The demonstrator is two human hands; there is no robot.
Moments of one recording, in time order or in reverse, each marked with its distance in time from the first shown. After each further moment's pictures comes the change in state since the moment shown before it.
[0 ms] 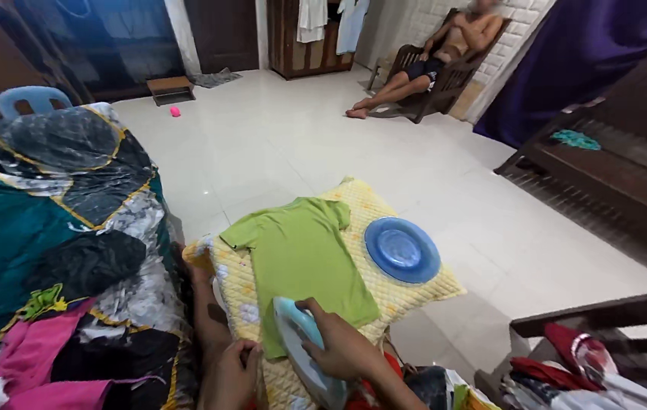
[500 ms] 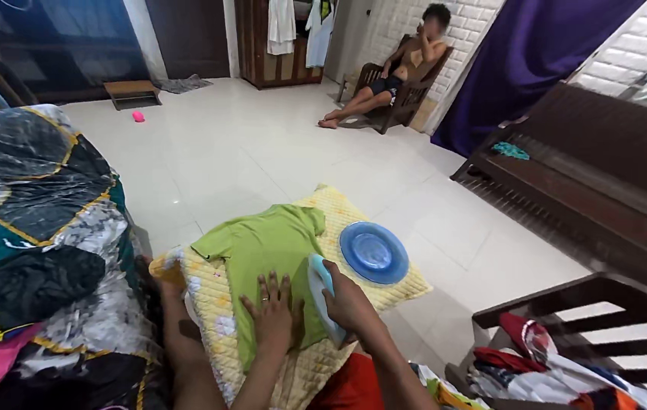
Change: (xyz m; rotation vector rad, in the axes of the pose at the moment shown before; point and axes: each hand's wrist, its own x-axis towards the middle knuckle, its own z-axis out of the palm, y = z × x) left_hand 0.083 0.095 0.108 0.589 0.150 0.369; right_hand 0.008 0.031 -0.058 -0.169 0.399 0.333
